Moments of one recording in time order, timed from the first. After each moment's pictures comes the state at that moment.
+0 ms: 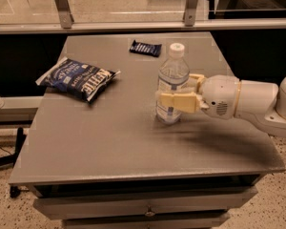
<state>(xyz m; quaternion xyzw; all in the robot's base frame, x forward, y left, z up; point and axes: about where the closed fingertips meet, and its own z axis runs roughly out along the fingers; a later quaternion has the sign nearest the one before) 0.503 -0.064 0.902 -0.39 0.65 0.38 0.53</state>
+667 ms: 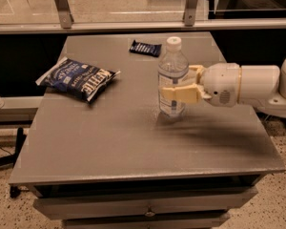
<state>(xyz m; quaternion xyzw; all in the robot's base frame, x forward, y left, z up) 0.514 -0.067 0.914 -0.44 0.64 0.36 0.51</state>
